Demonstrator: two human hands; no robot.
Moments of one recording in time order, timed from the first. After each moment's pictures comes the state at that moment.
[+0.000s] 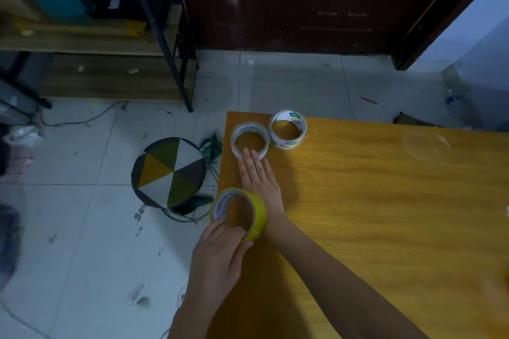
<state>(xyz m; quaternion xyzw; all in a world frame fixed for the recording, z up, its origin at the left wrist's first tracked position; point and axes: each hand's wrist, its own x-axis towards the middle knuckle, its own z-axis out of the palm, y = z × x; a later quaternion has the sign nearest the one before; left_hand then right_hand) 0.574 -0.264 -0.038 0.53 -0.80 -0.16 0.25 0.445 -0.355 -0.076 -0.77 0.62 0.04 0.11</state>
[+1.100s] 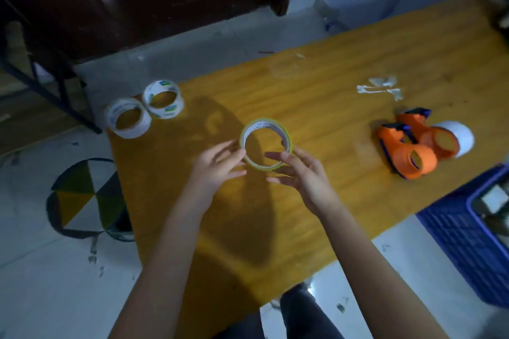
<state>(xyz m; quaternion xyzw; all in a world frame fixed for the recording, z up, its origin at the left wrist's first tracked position) 0.420 -0.264 0.026 0.48 -0.45 -0.73 0.19 0.281 -0.153 0.015 -0.10 0.59 -0.61 0.51</state>
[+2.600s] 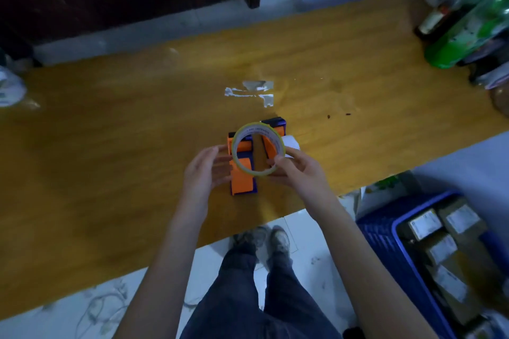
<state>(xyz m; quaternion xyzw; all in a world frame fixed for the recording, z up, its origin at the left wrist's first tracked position) 0.078 -0.041 -0.001 0.56 -0.40 -0.68 0.27 -0.079 0.056 0.016 -0.17 0.68 -0.51 0.49</state>
